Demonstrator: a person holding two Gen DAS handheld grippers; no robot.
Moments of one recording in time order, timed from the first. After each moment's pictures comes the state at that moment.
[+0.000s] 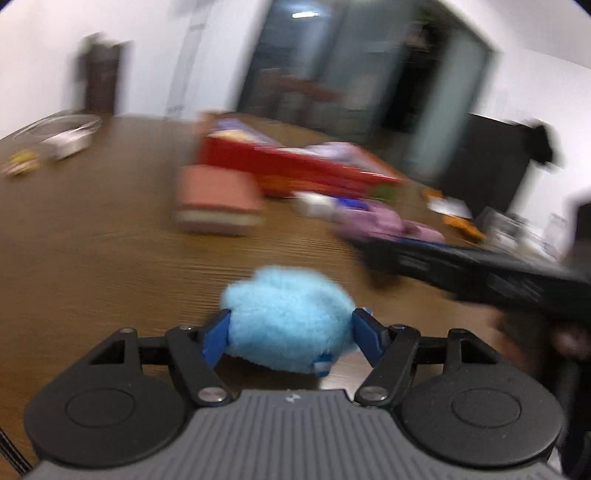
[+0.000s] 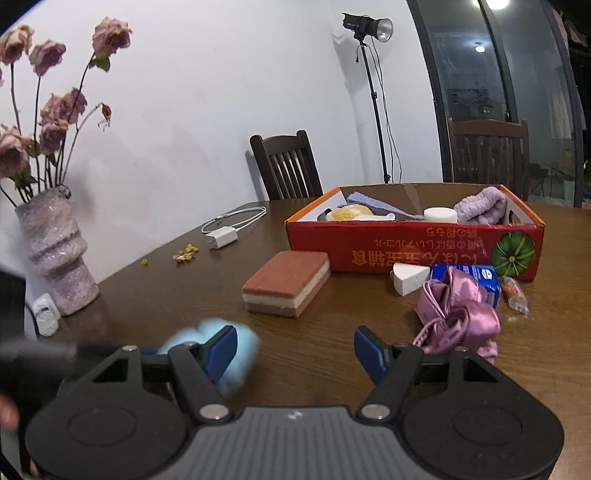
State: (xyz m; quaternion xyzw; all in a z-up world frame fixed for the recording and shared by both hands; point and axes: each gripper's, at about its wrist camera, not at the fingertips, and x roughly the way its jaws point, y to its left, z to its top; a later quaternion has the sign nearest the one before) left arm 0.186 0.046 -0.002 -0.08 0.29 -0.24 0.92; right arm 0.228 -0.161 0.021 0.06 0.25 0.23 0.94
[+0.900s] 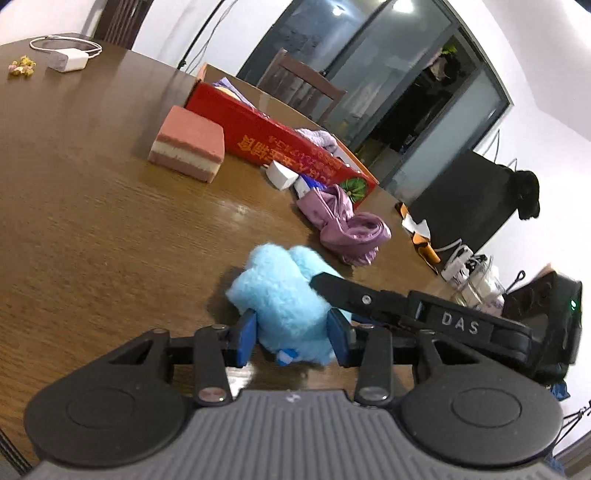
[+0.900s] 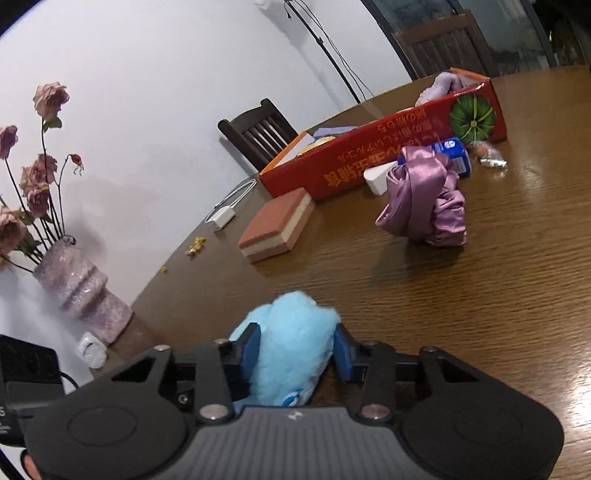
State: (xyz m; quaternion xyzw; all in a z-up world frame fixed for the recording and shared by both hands) left arm 0.180 0.041 -0.015 -0.22 0.34 -0.23 0.88; right arm 0.217 -0.202 -0.021 0.22 0.33 0.24 0.88
